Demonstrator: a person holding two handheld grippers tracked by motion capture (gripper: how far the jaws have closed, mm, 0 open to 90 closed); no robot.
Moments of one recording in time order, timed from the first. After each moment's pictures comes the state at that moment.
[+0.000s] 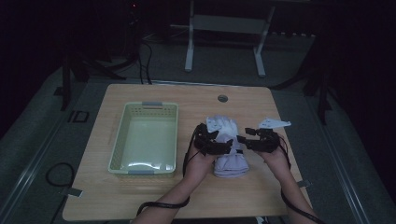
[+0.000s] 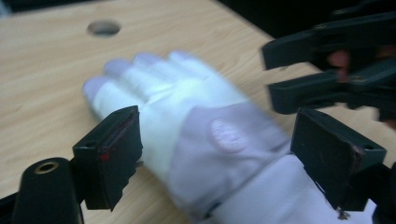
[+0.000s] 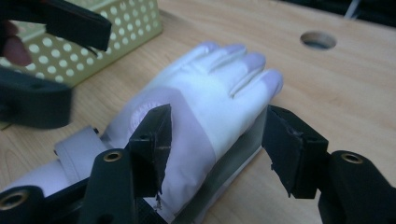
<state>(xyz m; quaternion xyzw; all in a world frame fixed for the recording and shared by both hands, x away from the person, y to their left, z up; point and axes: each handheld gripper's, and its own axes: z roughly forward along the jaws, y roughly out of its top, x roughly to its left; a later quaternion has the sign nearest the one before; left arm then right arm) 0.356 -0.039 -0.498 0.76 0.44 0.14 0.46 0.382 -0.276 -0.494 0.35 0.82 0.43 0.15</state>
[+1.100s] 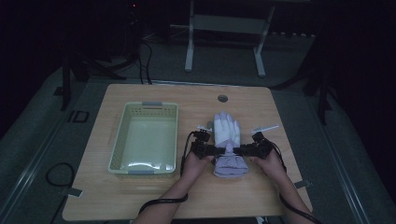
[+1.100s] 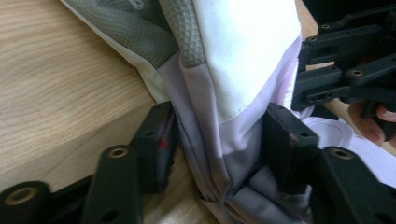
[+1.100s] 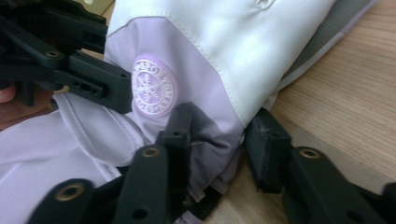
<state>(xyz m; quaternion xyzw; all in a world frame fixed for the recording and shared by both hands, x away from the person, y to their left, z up) 0.391 -0.027 -0.569 0.75 0.48 -0.10 0.44 0.403 -0.282 -0.552 0.41 0.82 0.39 -0.03</state>
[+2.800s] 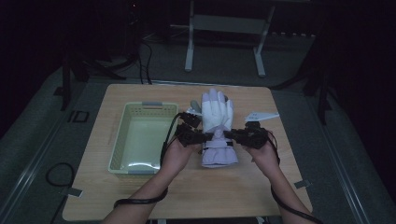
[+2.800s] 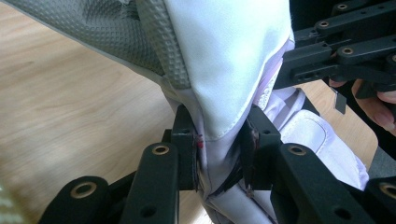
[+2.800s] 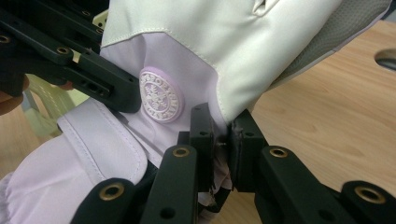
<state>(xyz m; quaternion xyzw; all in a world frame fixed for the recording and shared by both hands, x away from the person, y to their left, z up) 0.357 0.030 -0.442 0.80 0.43 0.02 0.43 0.368 -0.216 -0.446 0.34 0.82 0.45 0.09</state>
